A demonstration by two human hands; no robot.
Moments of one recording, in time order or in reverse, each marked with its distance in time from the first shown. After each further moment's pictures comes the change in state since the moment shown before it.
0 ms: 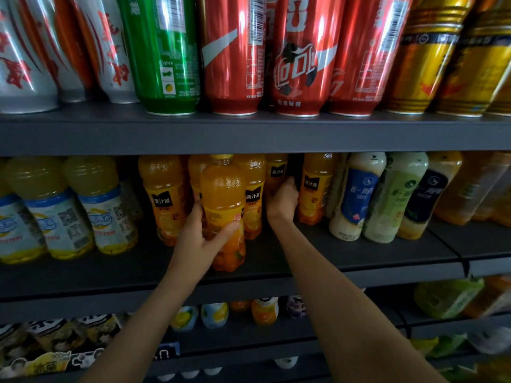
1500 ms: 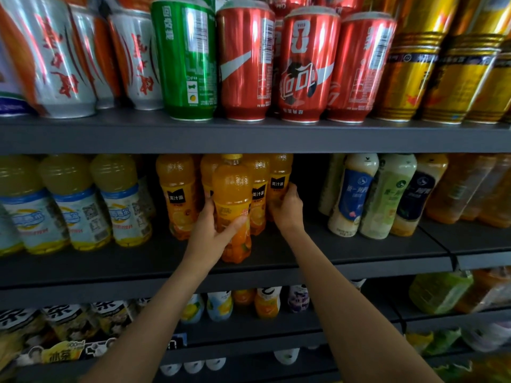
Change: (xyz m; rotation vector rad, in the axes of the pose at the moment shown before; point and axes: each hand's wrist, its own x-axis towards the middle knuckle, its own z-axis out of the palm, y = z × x) left_hand -0.003 0.006 -0.002 -0.006 -0.020 -0.013; right_hand -0.033 0.007 -0.024 0.114 -0.102 -0.145
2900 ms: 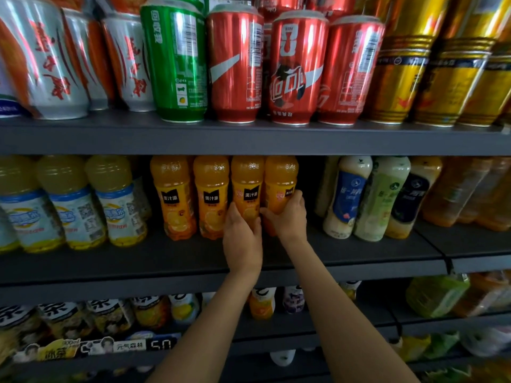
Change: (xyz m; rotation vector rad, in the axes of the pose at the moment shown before) left_hand 0.010 -0.007 0.086 0.285 0.332 -0.116; right_hand -0.024 -0.010 -0.023 -0.069 0.000 0.055
